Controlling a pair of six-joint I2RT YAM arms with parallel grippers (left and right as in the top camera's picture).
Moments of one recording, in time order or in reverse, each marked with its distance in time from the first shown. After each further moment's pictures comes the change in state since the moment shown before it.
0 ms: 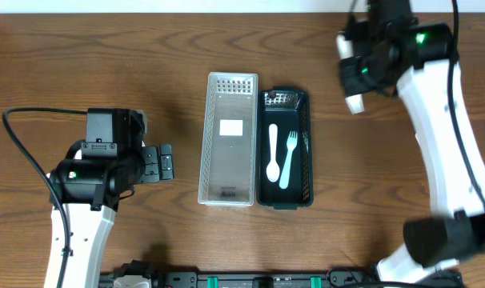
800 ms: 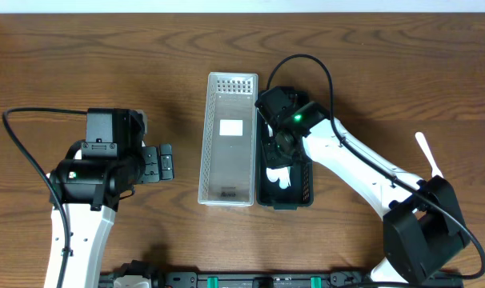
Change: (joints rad) left arm 0.000 0.000 0.000 0.000 0.000 0.000; right arm 0.406 0.012 -0.609 0.364 -0.011 0.468
